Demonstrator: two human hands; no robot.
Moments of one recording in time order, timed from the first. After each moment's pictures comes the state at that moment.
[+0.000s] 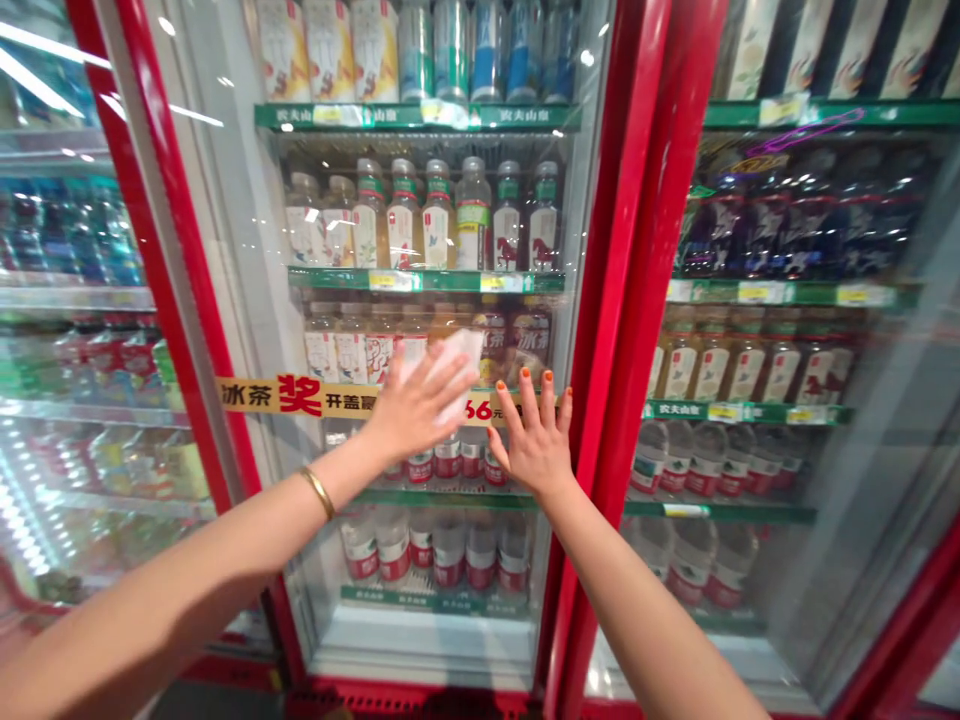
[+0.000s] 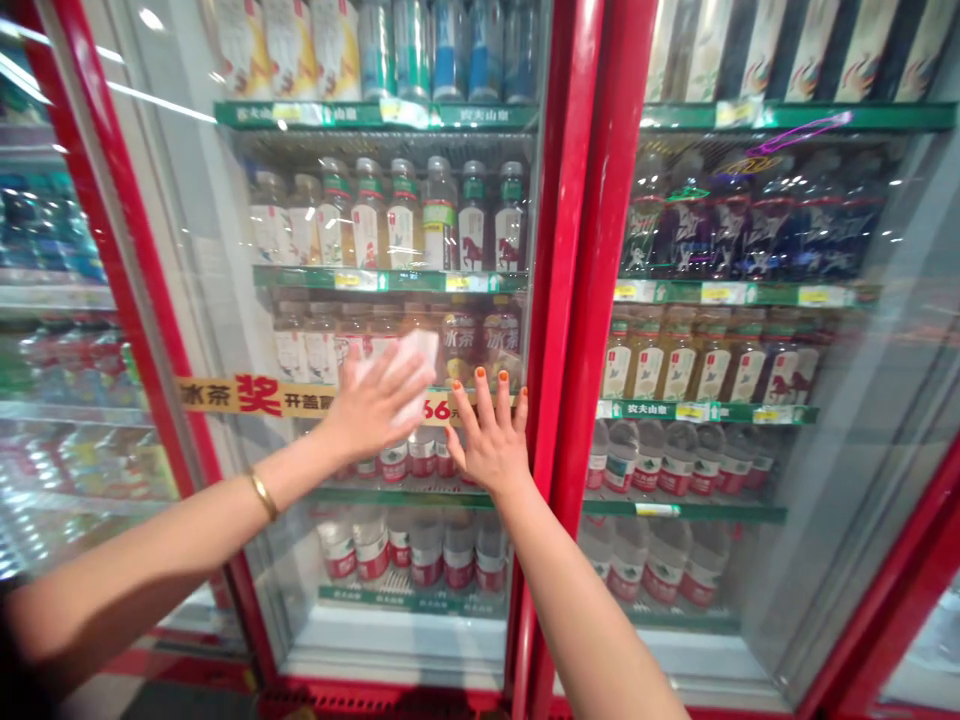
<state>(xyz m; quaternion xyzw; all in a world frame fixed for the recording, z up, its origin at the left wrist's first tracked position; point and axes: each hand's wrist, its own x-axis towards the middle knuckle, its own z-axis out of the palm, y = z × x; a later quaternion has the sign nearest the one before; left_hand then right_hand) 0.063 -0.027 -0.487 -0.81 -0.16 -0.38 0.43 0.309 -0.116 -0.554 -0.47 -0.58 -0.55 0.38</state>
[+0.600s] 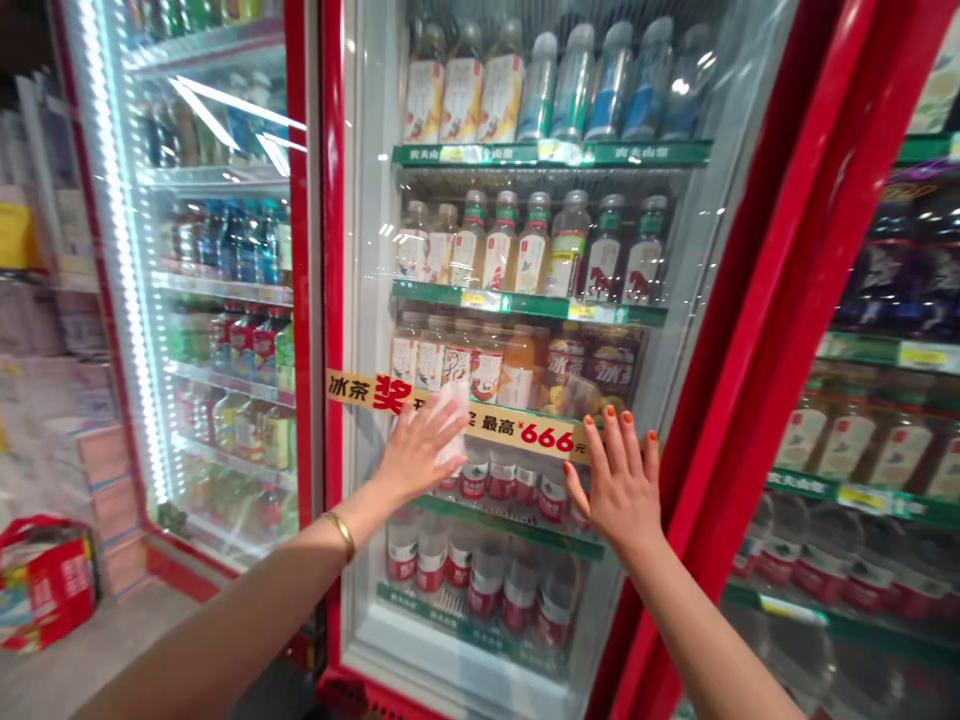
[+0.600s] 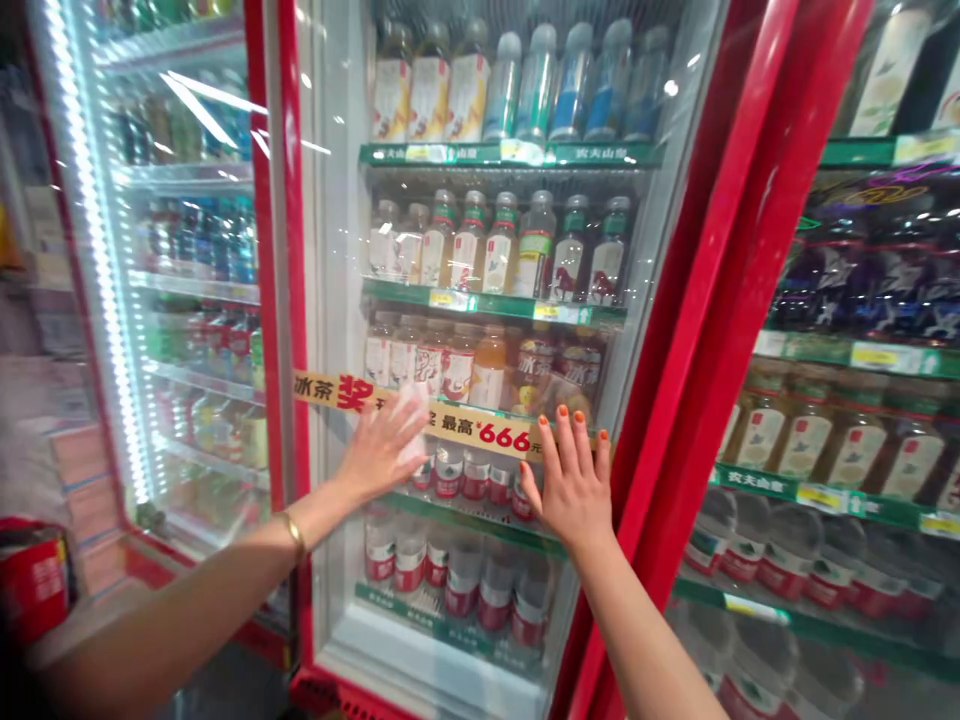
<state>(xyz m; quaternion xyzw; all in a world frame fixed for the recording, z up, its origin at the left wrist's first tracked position) -0.038 0.010 -0.567 -0.77 -0.30 -0.41 0.39 0.313 -0.117 -0.556 -0.45 -0.60 -0.54 0.38</state>
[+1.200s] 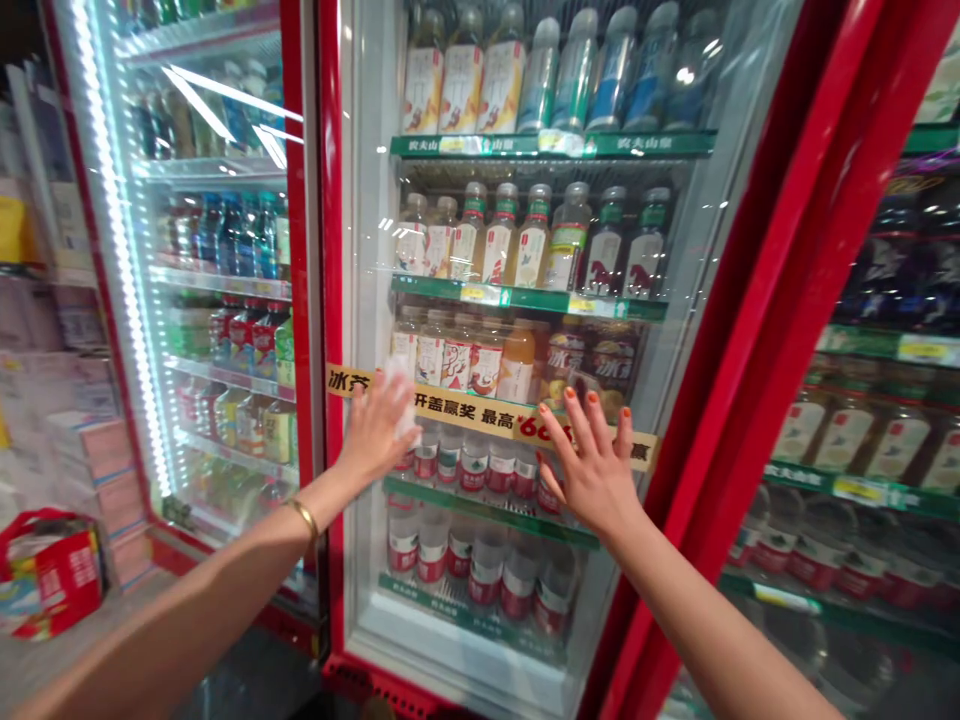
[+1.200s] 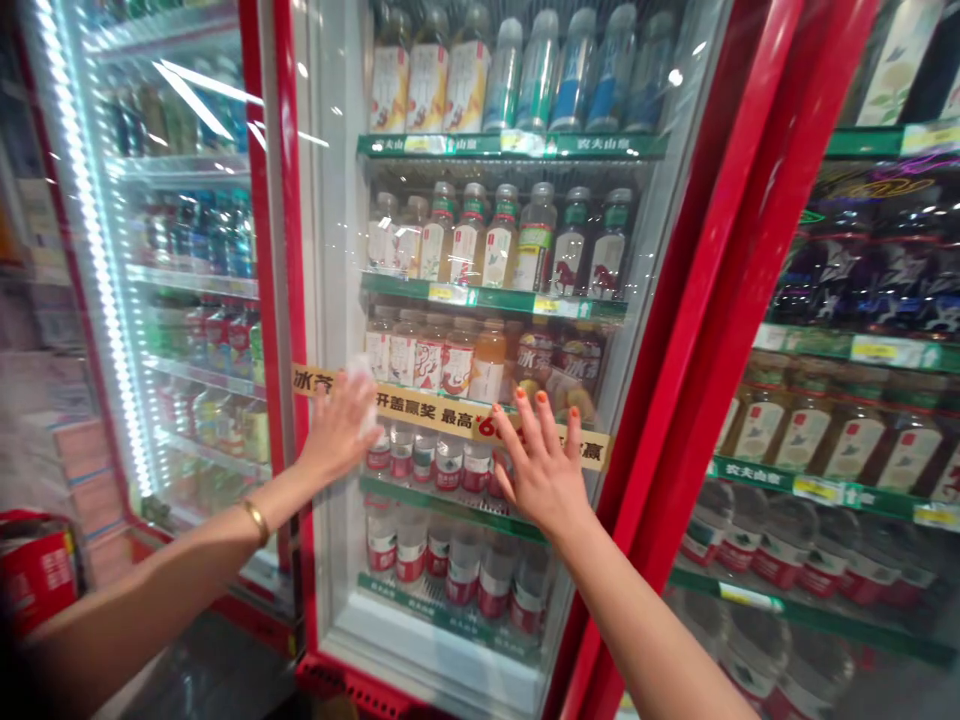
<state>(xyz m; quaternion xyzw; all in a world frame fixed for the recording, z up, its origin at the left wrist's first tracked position) -0.090 0.023 -0.557 -0.74 -0.36 -0.46 0.33 0.276 -0.123 -0.531 -0.43 -0.67 -0.51 0.33</state>
